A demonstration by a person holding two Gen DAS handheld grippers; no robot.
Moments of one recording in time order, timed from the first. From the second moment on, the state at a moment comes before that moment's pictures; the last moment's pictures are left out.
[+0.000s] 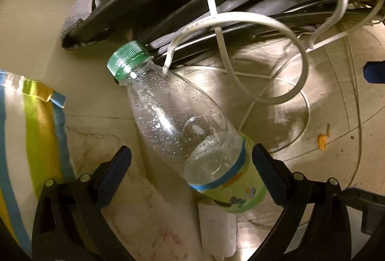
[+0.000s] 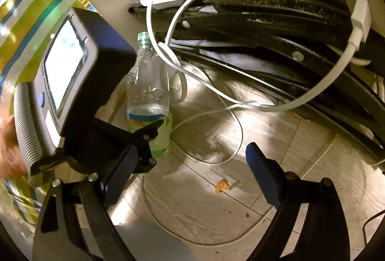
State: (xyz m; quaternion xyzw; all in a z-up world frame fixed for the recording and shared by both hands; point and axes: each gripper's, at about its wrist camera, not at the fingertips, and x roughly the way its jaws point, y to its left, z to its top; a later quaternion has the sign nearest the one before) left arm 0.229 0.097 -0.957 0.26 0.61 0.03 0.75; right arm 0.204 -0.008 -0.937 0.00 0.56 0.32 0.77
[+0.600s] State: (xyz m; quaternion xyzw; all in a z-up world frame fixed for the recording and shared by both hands) left arm 0.243 0.111 -1.008 0.23 0.62 0.02 0.75; right arm 0.209 0.001 -0.953 -0.03 0.54 0.32 0.78
